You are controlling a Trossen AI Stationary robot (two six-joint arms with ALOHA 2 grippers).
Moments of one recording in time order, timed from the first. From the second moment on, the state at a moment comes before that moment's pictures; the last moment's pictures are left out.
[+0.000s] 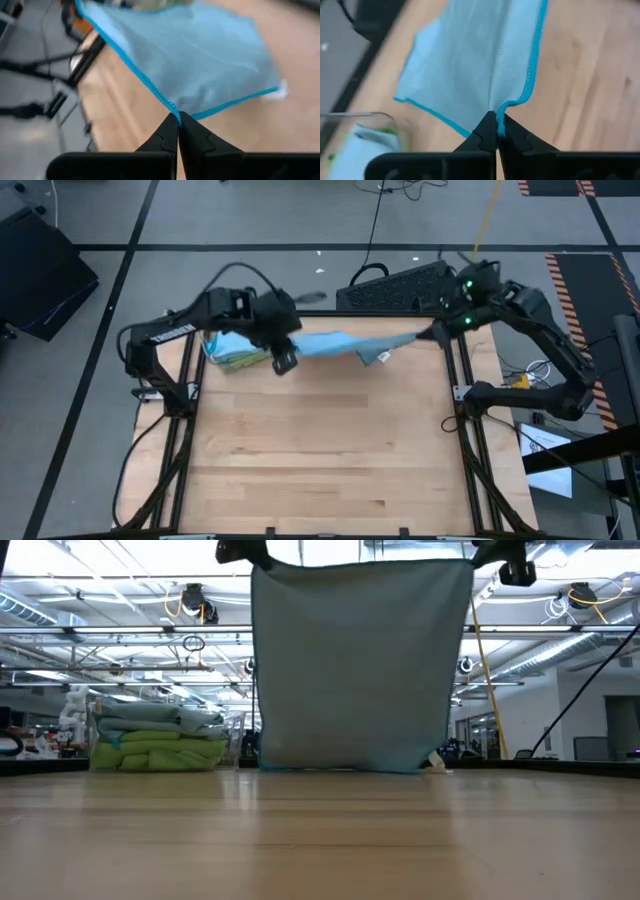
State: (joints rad) left arm 0.21 1.65 1.97 -1.34 0.00 -0.21; right arm -0.80 1.05 1.40 -1.23 -0.58 0.26
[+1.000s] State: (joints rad) left arm 0.18 1.55 1.94 -1.03 -0.06 -0.24; right arm -0.71 1.10 1.38 -0.67 -0.48 0.61
